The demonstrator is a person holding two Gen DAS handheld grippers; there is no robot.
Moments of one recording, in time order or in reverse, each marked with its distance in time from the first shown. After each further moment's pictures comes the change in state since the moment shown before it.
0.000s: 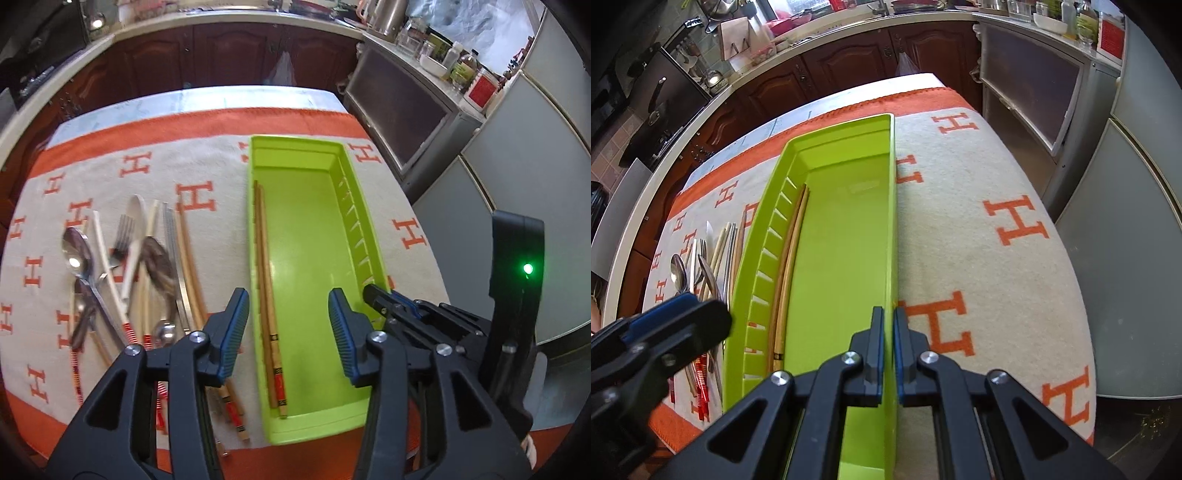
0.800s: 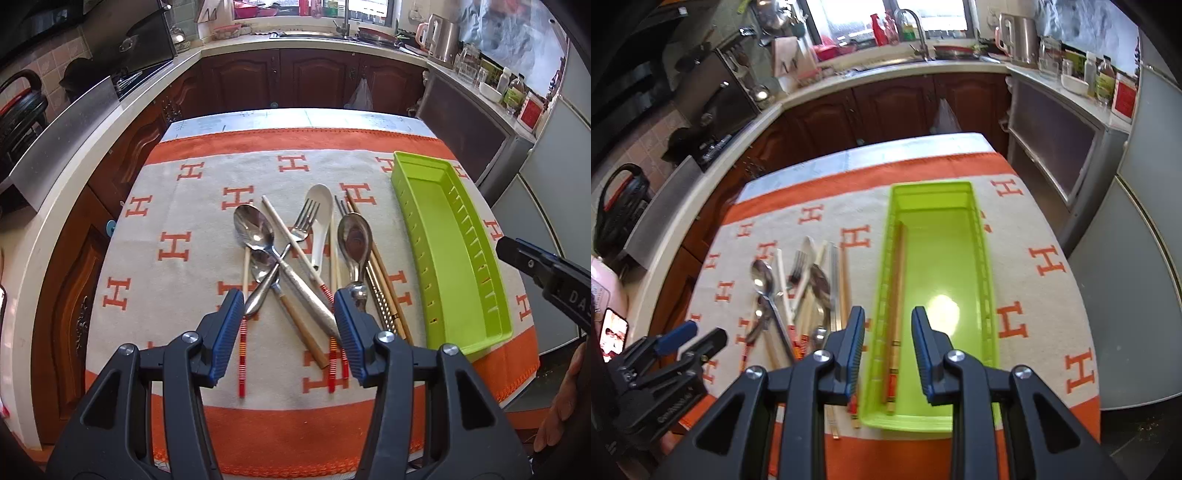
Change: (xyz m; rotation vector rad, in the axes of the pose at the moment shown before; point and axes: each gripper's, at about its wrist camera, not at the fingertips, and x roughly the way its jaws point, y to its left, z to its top) left arm -0.100 0.142 -0.062 -0.051 -0.101 0.222; right arm -0.101 0.104 -0.024 -0.104 -0.177 0.045
